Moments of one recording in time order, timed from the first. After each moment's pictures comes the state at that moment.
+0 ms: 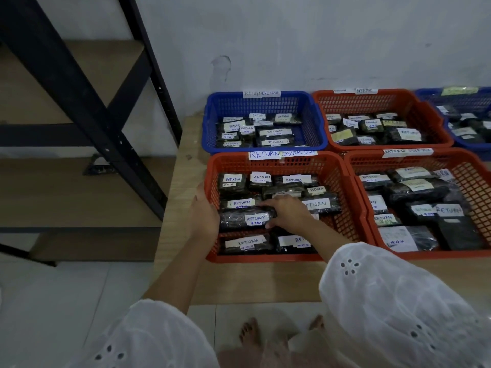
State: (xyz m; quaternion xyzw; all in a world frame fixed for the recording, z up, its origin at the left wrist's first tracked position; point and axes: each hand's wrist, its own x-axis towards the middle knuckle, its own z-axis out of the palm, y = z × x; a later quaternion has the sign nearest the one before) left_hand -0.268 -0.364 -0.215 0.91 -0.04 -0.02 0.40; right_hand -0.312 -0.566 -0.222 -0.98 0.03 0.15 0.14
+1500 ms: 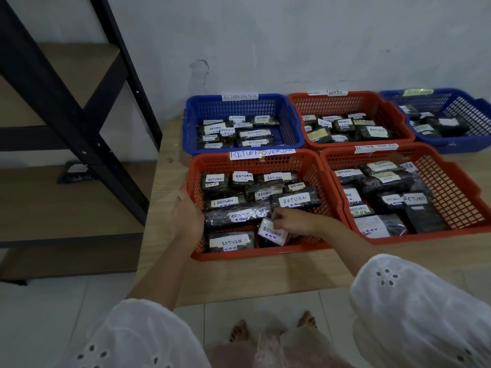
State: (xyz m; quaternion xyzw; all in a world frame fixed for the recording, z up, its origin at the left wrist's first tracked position) left_hand -0.266 -0.362 -0.218 0.92 -0.05 -0.03 0.40; right_hand -0.361 -0.591 -0.195 -0.87 0.14 0.31 0.36
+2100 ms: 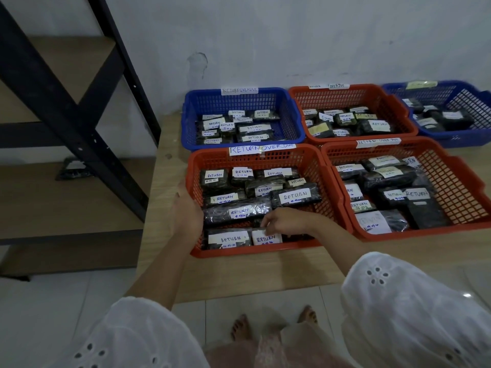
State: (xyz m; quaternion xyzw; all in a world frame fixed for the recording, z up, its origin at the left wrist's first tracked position) left_hand -0.264 -0.363 -0.221 0.92 -0.05 -0.01 0.40; right_hand -0.354 -0.581 -0.204 -0.87 0.09 0.33 0.35
